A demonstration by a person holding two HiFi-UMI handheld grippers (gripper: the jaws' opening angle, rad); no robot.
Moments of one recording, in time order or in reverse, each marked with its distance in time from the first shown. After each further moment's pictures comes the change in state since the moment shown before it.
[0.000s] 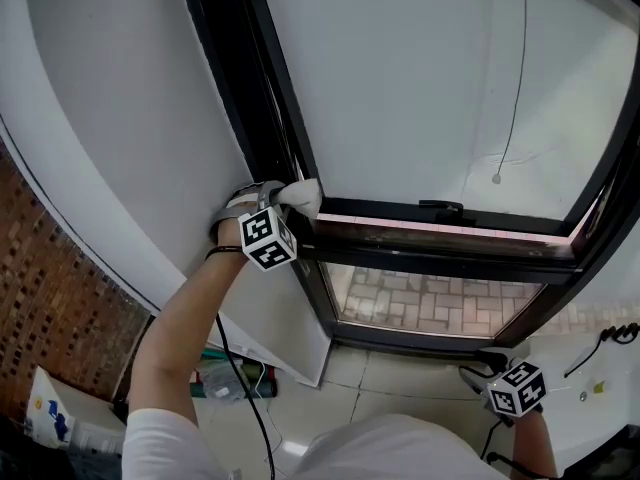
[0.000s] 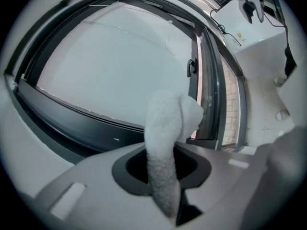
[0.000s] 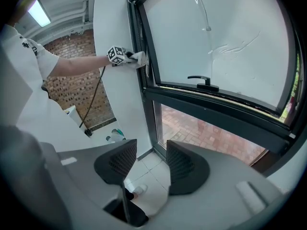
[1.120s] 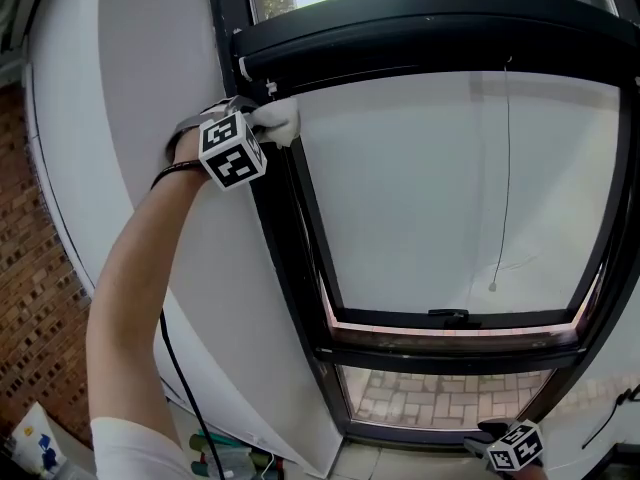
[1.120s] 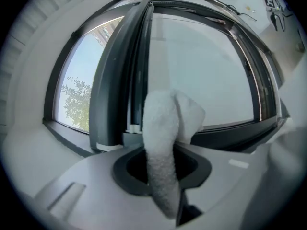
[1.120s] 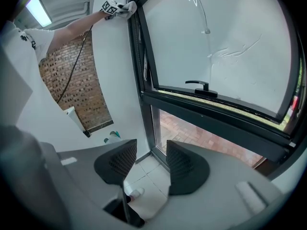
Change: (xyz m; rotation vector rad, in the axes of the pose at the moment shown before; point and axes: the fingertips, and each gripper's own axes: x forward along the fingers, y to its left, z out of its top) left arm -0.161 0.405 0.083 0.175 0.019 0.428; right arm 0.008 -0.021 0.024 -0.014 -0.021 -0.025
